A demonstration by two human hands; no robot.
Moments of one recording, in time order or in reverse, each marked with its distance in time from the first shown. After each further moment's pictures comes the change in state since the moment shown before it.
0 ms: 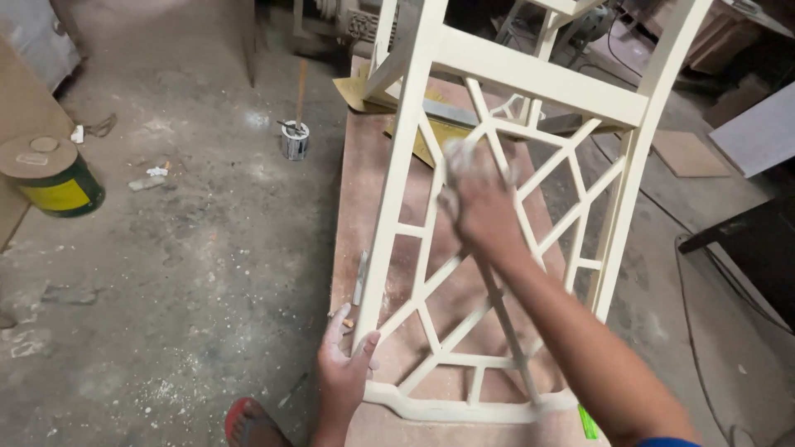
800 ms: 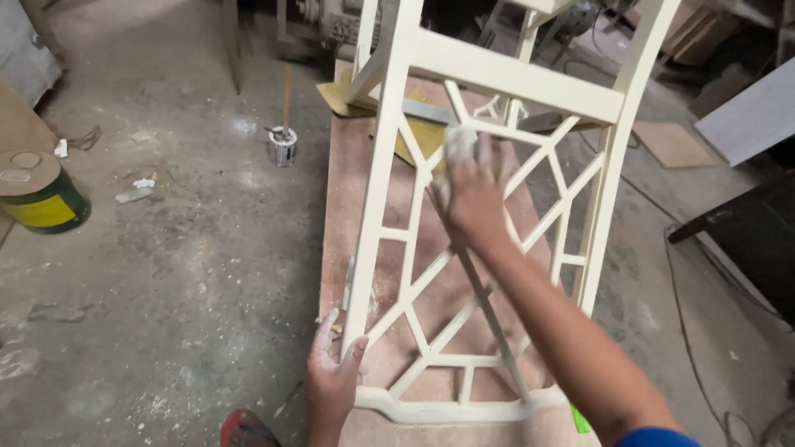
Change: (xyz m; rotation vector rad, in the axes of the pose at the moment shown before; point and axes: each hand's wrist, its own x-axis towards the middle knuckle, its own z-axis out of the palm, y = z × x) left_hand 0.005 -0.006 0.005 0.059 0.017 0.070; right_hand 0.001 0.012 -0.006 0.029 -0.019 0.242
